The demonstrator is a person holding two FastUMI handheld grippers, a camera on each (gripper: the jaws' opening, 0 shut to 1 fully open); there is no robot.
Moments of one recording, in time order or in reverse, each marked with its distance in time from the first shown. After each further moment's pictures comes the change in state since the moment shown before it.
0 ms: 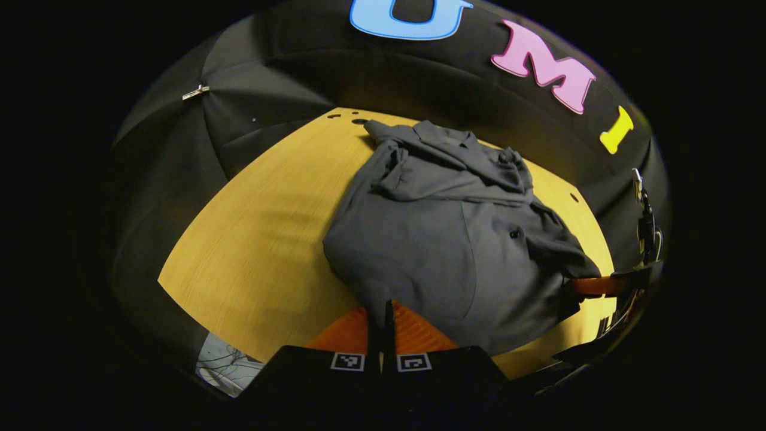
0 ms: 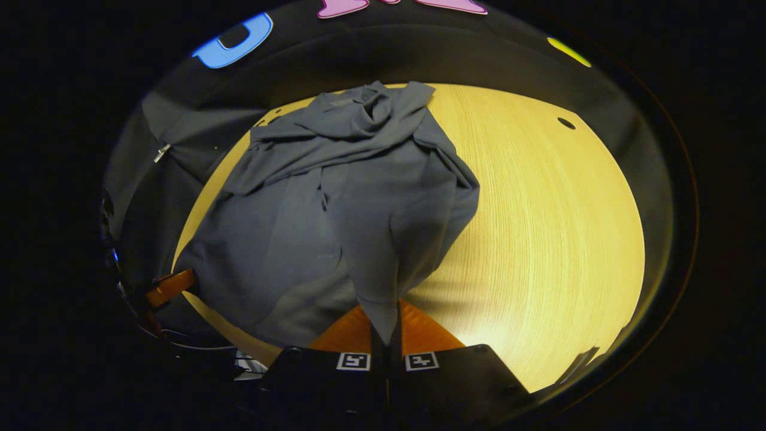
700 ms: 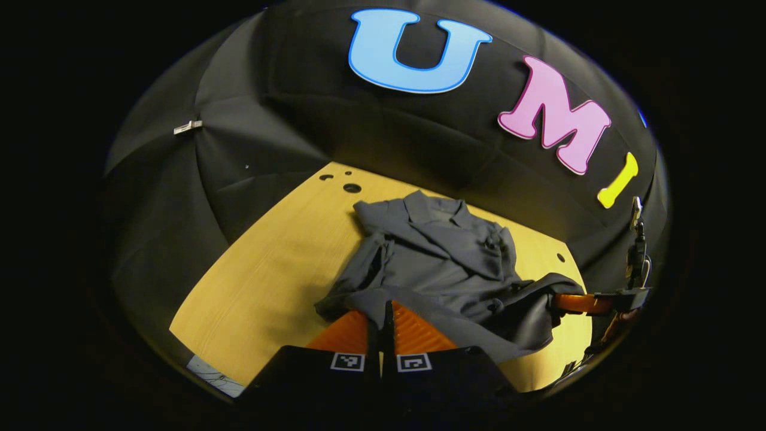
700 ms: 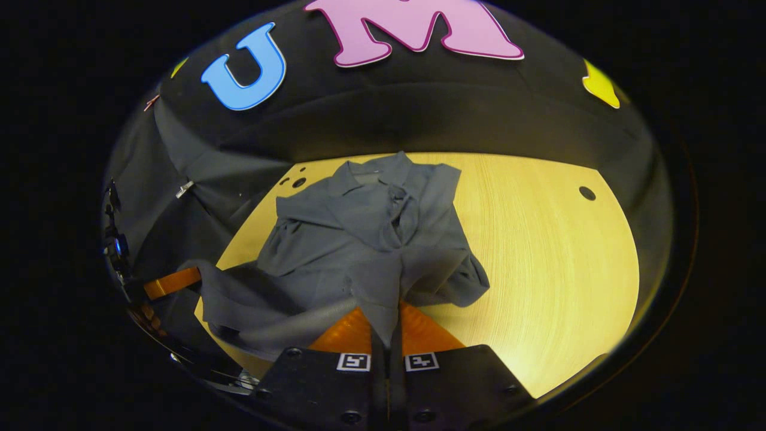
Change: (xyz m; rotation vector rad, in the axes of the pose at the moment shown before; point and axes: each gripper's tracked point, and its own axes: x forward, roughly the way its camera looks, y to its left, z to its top) left arm -0.009 -0.026 0.158 -0.030 -0.195 -0.040; right arm -0.014 0.021 0.152 -0.048 -0.237 0.085
